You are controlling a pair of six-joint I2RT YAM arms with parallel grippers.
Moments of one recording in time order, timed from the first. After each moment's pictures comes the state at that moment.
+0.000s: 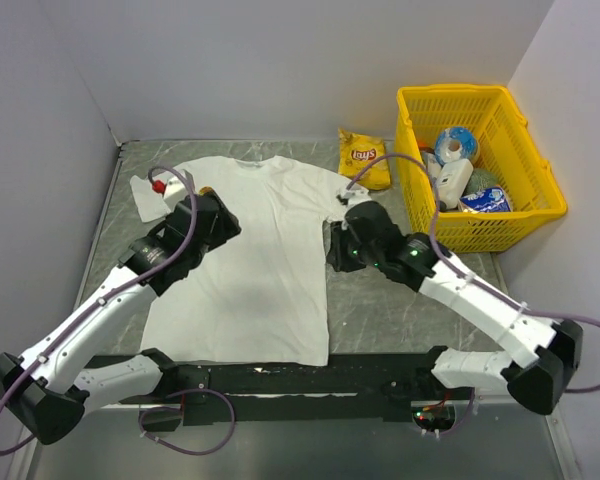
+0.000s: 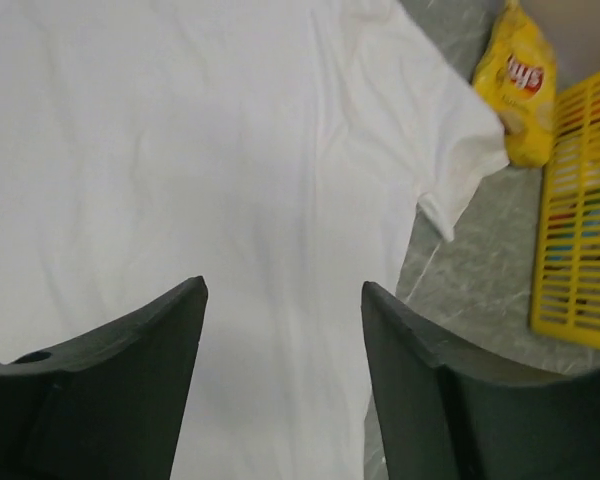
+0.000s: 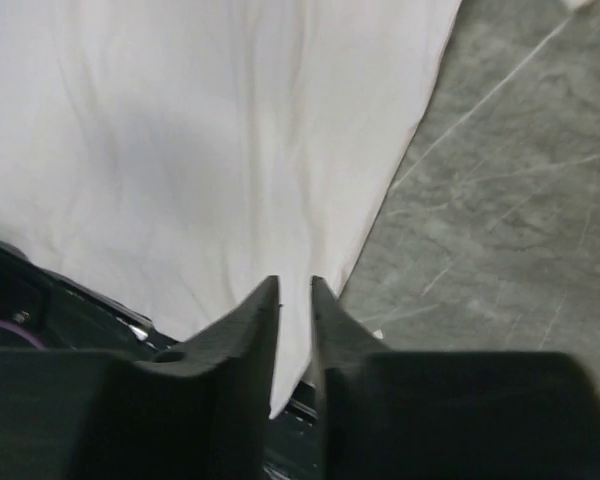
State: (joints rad) left arm -0.63 1.05 1.07 -0.64 -0.49 -0.92; right arm 0.80 1.20 1.12 -0.69 0.11 0.47
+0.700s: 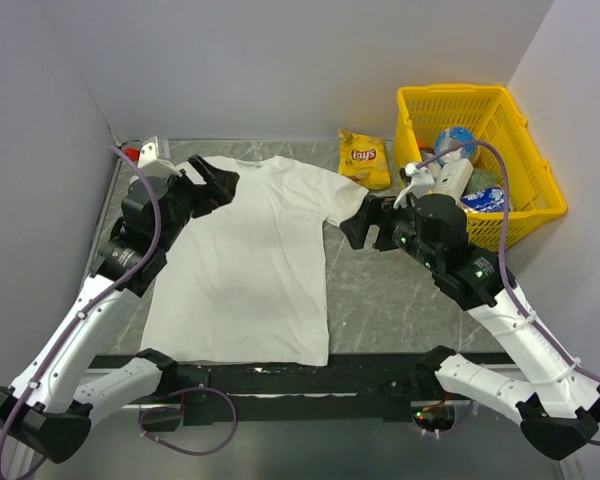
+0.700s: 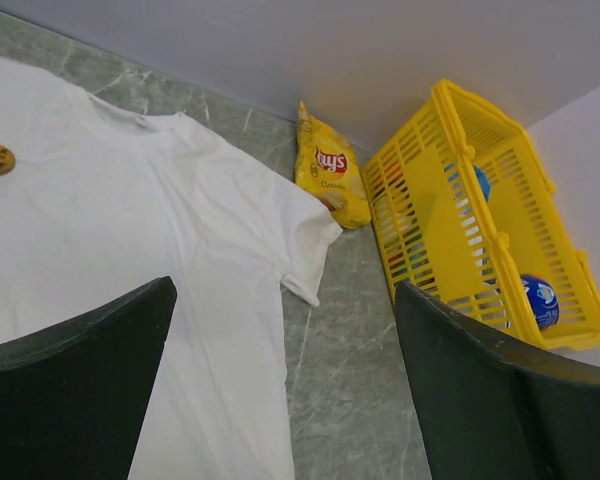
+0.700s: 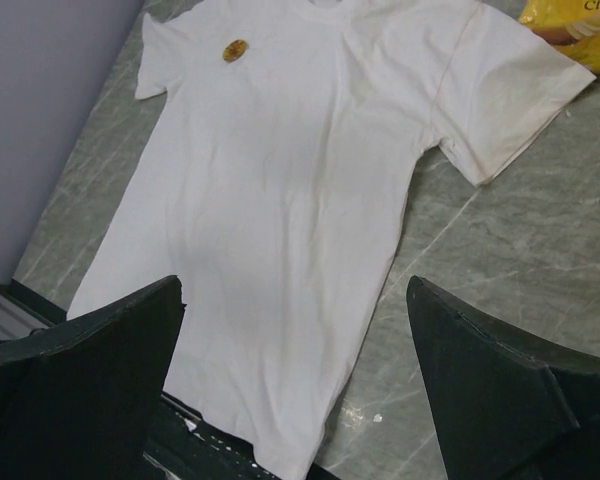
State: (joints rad) left arm -0.44 0.98 1.13 -0.29 -0.16 -0.67; right arm 0.60 0.92 1.16 -0.59 0.07 0.43
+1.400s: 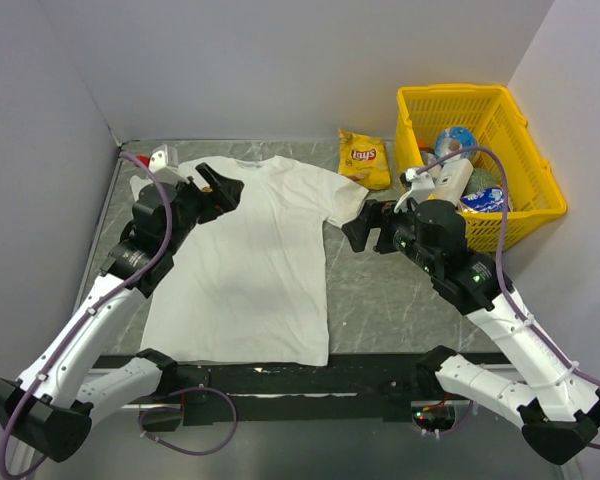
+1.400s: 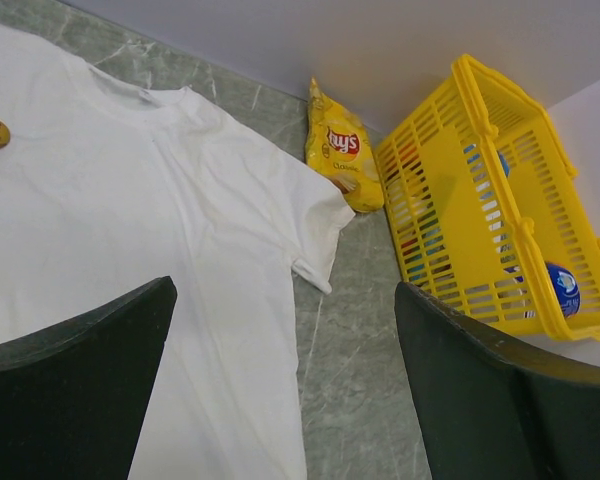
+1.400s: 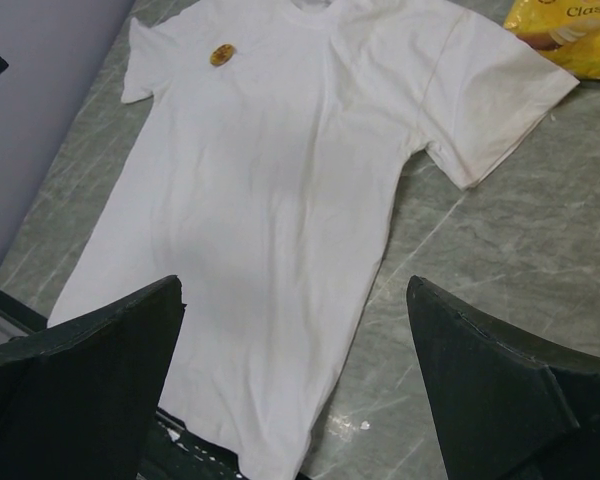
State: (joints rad) left arm -0.44 0.98 1.03 -0.21 -0.14 -0.68; right arm 0.60 0.89 1.10 -0.55 0.08 0.41
